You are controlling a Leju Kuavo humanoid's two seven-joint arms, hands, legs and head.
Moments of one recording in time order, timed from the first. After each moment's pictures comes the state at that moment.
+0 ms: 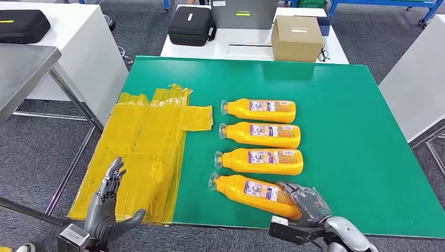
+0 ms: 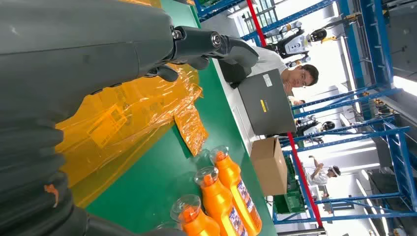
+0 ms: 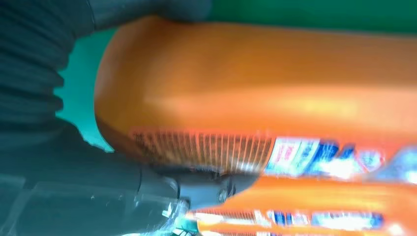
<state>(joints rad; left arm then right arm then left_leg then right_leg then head) 0.30 -0.25 0.21 -1.73 -0.34 -0.22 -0.68 0.06 -0.24 0.23 -1.50 1.00 0.13 -0.30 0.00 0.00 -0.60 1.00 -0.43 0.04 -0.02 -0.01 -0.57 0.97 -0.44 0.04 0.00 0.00</state>
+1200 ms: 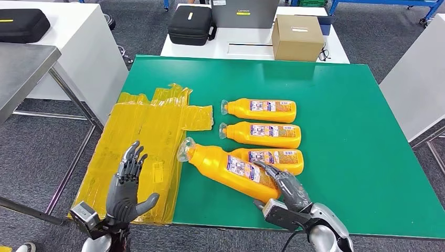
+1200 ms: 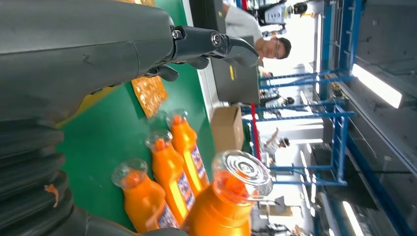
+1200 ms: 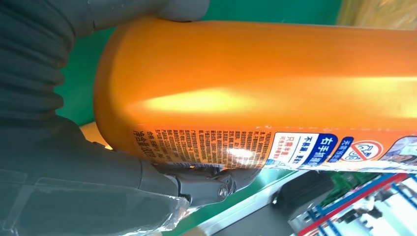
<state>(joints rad) 0.12 -0.24 0.10 -1.55 -0.18 -0.31 -0.67 -0.01 -0.06 0.20 -1.49 0.71 0.23 -0.50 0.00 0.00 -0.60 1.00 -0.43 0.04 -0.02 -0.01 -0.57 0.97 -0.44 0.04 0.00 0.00</state>
